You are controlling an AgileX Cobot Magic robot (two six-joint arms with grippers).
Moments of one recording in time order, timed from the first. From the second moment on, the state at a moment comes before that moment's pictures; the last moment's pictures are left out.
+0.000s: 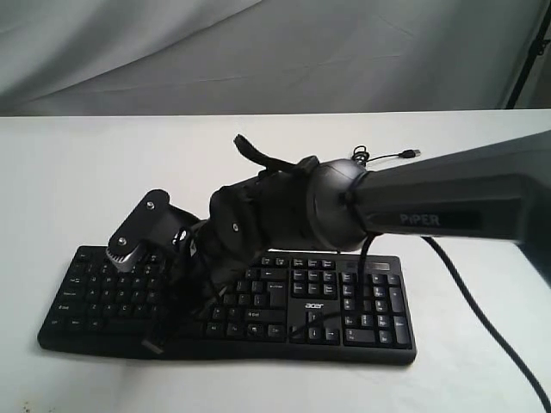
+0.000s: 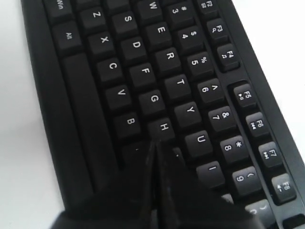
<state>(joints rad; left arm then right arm) 0.04 0.00 0.00 0.03 0.21 -0.02 1.04 2.11 -1.38 0.28 0.41 -0.54</state>
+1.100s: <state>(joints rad) 0.04 0.00 0.00 0.03 0.21 -0.02 1.04 2.12 -1.38 0.36 0.35 -0.61</state>
